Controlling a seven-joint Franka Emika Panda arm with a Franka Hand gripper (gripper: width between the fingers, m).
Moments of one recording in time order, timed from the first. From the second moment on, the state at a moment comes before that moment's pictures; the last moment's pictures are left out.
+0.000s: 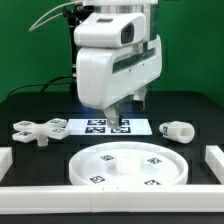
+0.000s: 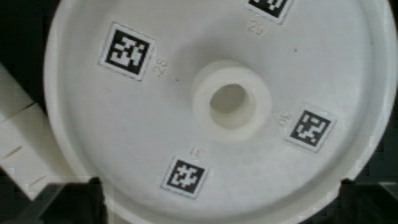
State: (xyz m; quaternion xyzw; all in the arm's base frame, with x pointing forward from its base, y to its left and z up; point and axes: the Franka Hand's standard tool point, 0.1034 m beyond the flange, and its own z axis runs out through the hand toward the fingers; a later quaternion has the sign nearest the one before) arm 0.589 -0.005 0.097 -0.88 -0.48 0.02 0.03
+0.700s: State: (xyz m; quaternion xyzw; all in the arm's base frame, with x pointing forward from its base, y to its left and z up) arm 0.582 -0.005 0.057 -0.88 -0.47 -0.02 0.02
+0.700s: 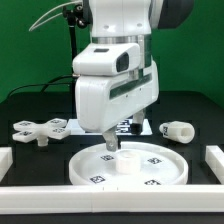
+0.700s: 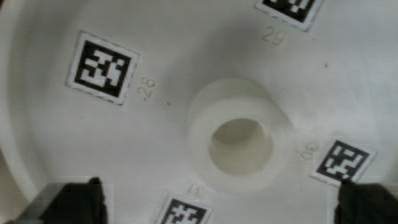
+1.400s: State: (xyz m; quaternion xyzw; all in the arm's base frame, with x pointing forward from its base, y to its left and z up) arm 0.576 -0.002 0.022 -0.89 -0.46 -0.01 0.03
